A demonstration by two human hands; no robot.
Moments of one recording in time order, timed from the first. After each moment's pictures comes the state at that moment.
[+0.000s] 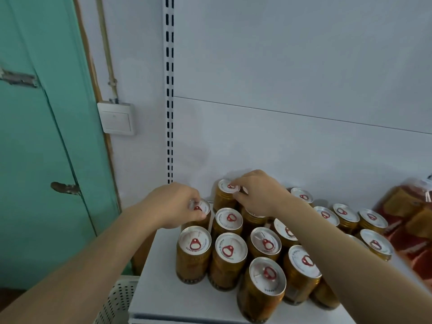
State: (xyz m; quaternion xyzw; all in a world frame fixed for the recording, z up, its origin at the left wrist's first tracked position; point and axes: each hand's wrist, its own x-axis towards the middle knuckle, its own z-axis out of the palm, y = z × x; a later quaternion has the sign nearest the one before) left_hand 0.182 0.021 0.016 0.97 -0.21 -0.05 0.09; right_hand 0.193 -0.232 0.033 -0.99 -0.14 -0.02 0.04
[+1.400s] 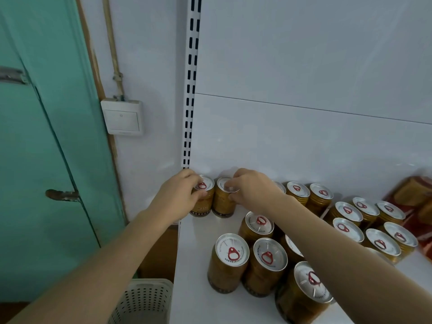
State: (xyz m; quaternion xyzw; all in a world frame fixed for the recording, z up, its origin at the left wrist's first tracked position) left_hand 0.260 0.067 -0.046 0.93 -0.23 0.12 0.27; right_hand 0.226 -0.161 0.016 -0.99 -0.13 -0.01 0.01
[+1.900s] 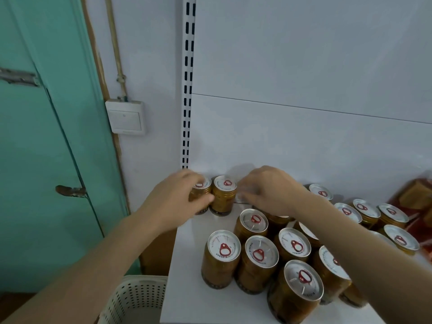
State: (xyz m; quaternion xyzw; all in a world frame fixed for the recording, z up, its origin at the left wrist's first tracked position) left_hand 0.195 0.069 0.007 0.93 -0.25 0.08 0.24; right_hand 0.189 -0.200 0.047 -0.98 -0.17 -0.01 0.04
